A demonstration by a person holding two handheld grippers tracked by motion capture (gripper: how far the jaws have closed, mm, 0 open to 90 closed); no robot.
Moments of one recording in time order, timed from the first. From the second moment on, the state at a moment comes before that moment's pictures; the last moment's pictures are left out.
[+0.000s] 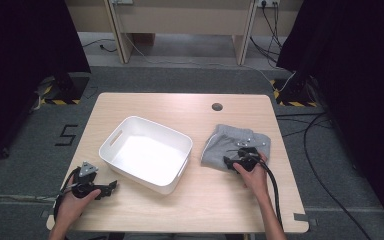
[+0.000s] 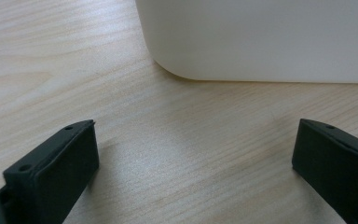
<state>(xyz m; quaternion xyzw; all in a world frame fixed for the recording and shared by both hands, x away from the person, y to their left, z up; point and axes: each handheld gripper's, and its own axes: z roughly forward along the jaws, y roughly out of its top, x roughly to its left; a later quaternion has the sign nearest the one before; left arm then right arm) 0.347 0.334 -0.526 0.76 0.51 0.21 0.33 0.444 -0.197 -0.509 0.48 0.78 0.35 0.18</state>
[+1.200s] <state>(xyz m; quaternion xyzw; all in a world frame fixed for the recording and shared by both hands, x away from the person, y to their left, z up) 0.346 0.334 -0.526 0.76 0.51 0.21 0.33 0.319 -0.195 -0.513 0.41 0.81 0.38 0.16</state>
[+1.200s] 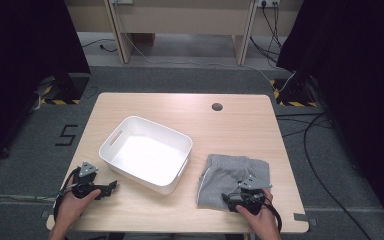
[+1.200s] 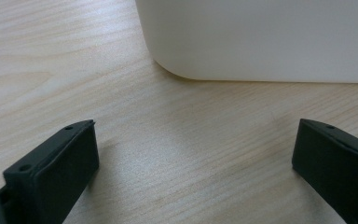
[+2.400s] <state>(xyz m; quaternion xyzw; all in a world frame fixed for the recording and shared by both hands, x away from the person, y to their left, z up) 0.346 0.334 -0.526 0.76 0.51 0.21 0.33 0.323 -0.157 -0.455 0.32 0.82 0.44 0.20</state>
